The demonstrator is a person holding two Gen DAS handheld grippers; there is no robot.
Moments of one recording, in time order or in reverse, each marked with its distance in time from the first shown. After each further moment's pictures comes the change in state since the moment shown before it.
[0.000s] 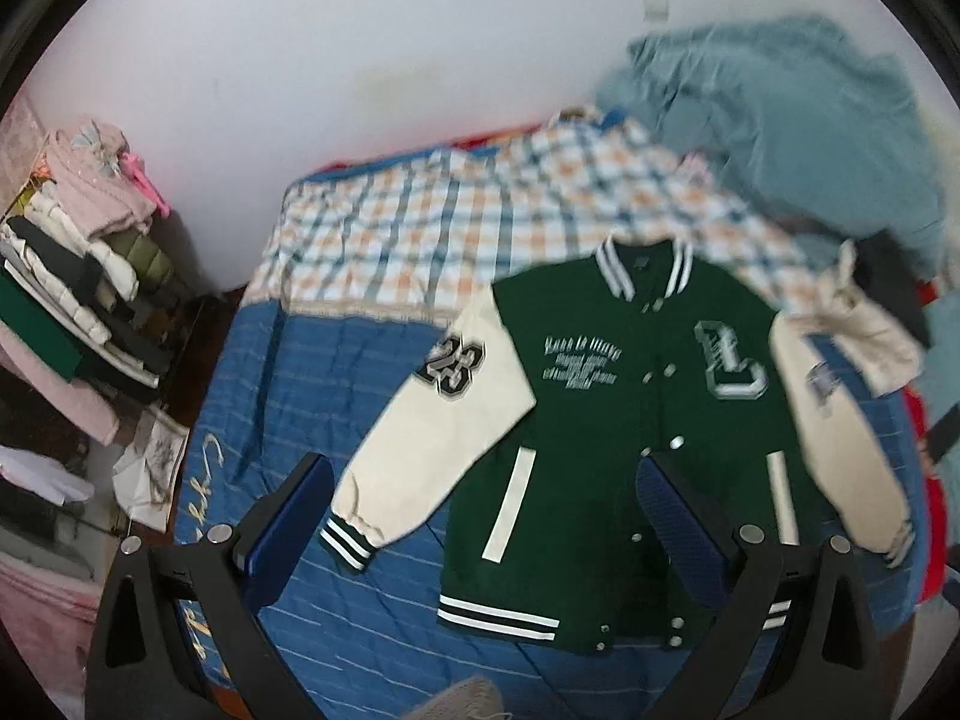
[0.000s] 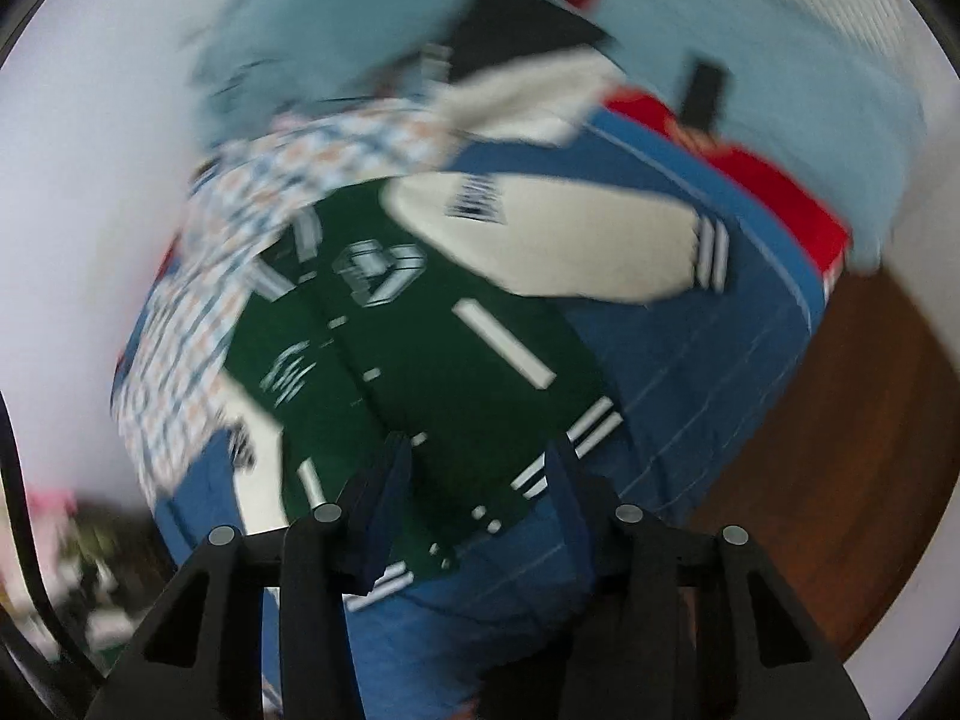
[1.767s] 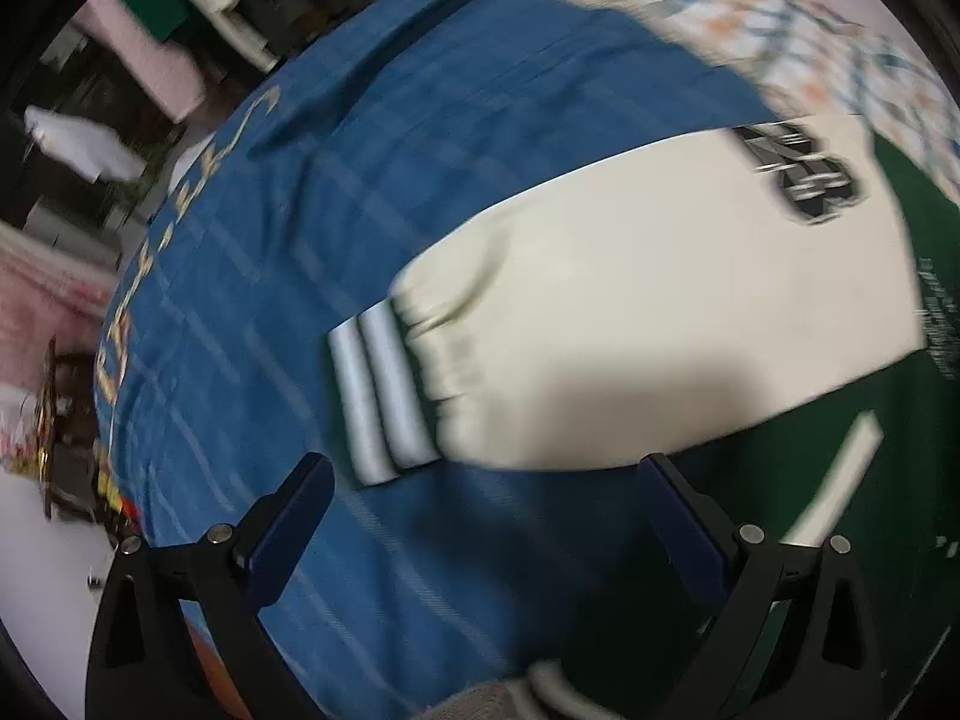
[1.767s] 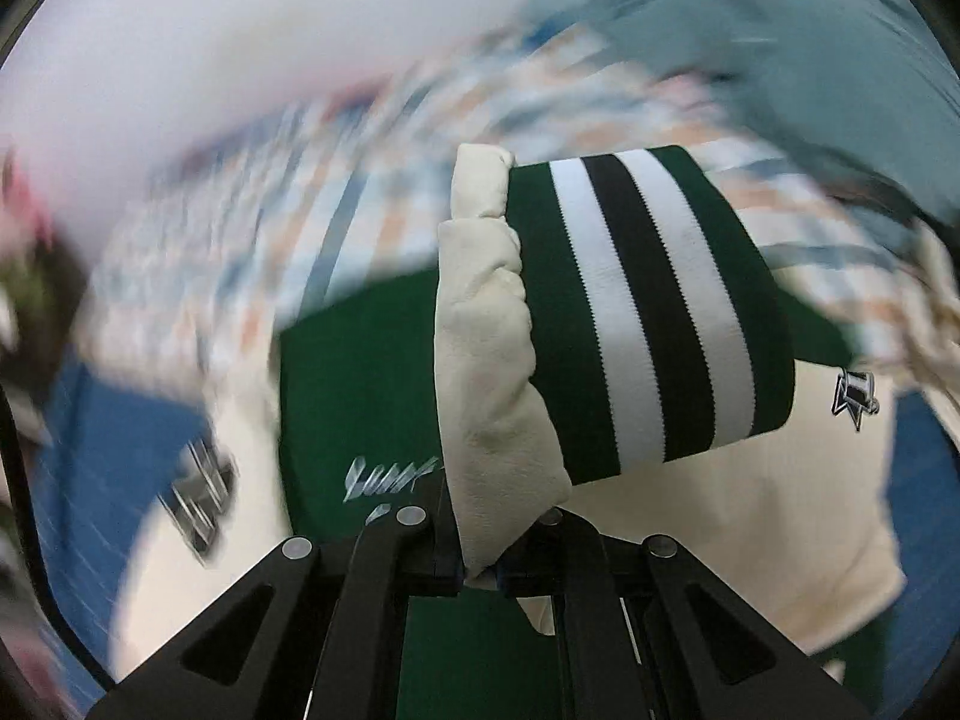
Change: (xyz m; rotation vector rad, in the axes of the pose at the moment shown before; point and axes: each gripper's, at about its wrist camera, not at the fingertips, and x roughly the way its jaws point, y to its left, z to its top) left arm 0.300 0.152 -0.150 -0.573 0.434 0.247; right arm 0.432 0.445 -0.026 -0.936 -0.145 0.076
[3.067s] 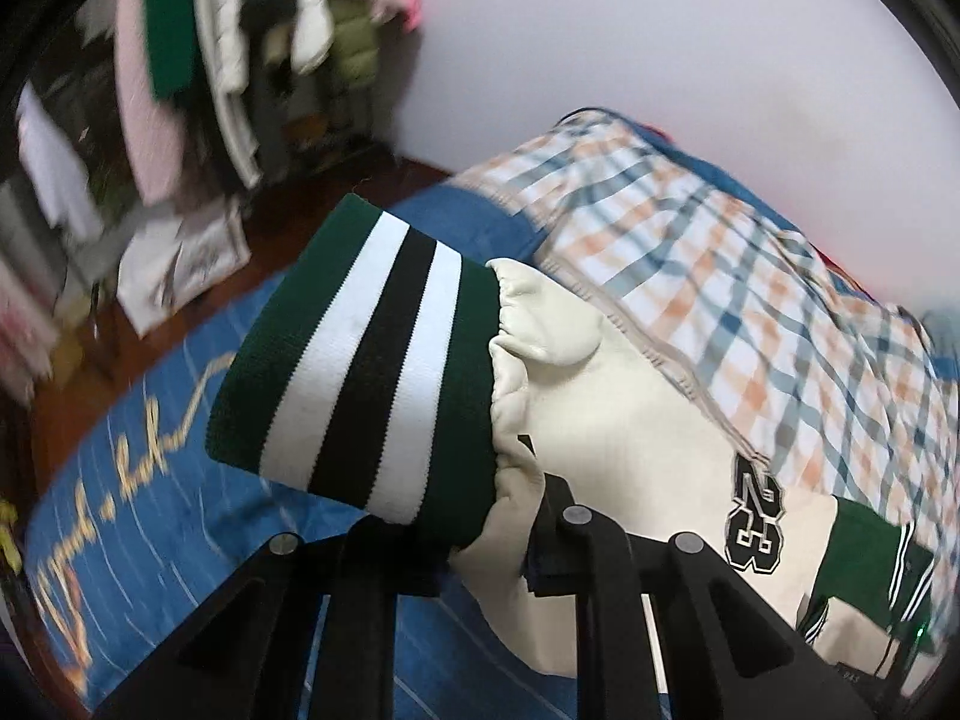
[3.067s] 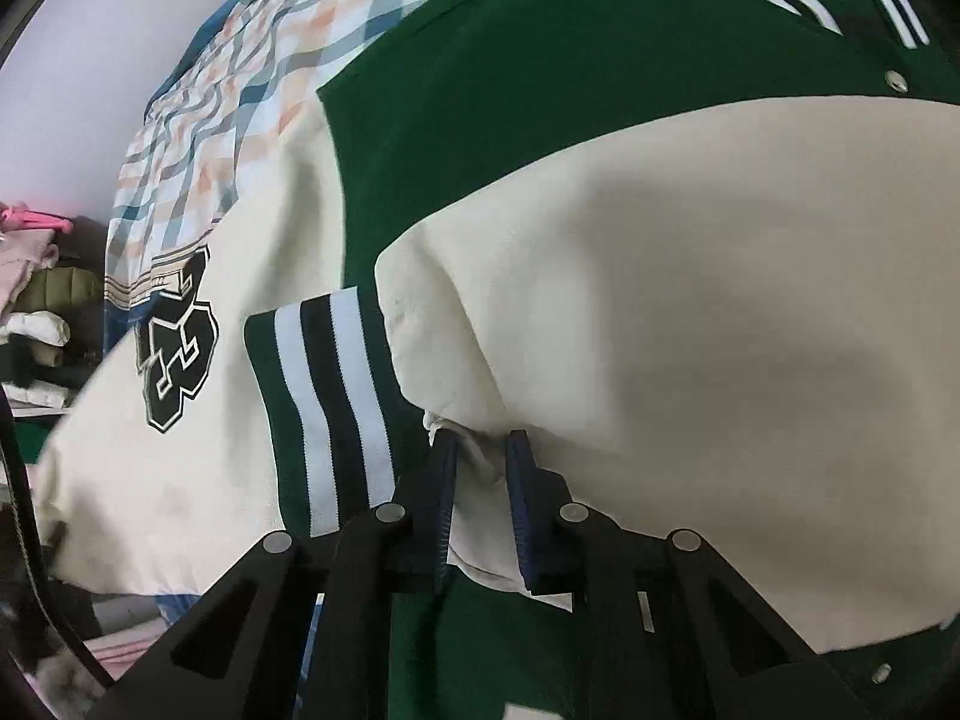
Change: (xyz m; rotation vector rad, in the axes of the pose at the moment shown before) left arm -0.042 0.062 0.281 -0.133 -0.406 -0.241; right arm 0.091 0.065 -0.059 0.265 0.392 0.298
